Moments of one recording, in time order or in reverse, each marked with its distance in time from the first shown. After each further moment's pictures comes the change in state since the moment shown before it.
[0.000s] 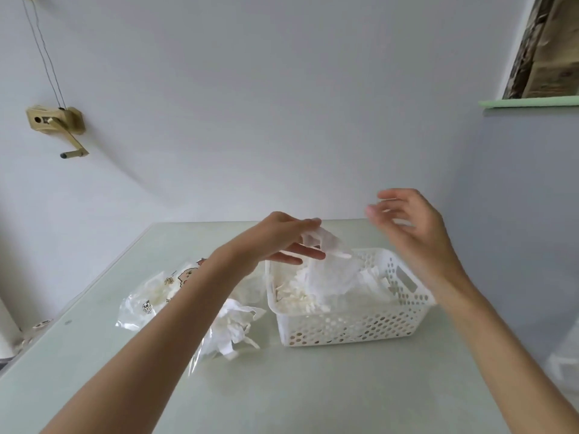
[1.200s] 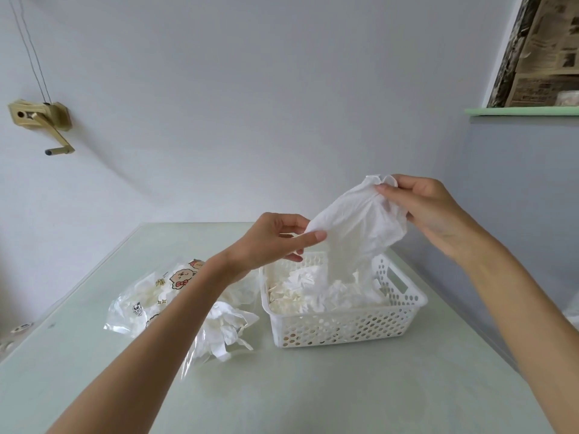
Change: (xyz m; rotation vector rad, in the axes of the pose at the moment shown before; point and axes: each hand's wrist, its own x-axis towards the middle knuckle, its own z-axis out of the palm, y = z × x) left_hand 0.013 -0.024 -0.003 -0.029 0.005 0.346; right_hand 0.044 -0.018 -0.024 0.099 -0.232 0.165
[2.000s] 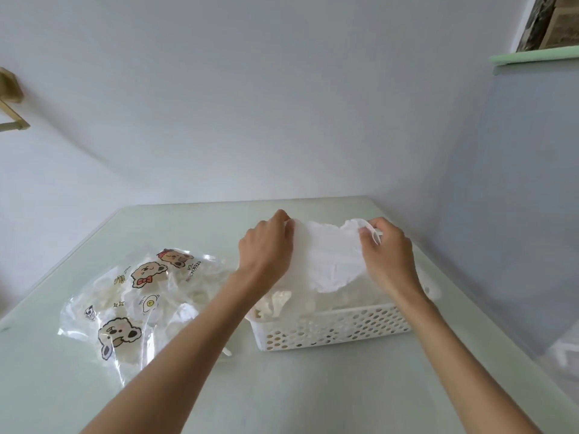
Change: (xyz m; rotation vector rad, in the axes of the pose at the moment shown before) left_hand 0.061 -0.079 0.046 0.862 0.450 -0.250; right_hand 0.008 0.126 0.051 -0.442 0.315 0.122
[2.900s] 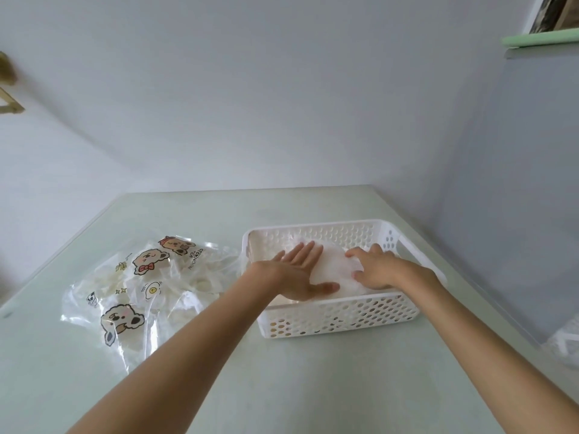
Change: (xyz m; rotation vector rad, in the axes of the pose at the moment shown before) left_hand -0.006 -0.014 0.042 0.360 -0.907 0.318; right_hand 0.023 0.038 0.020 -0.787 -0.831 0.087
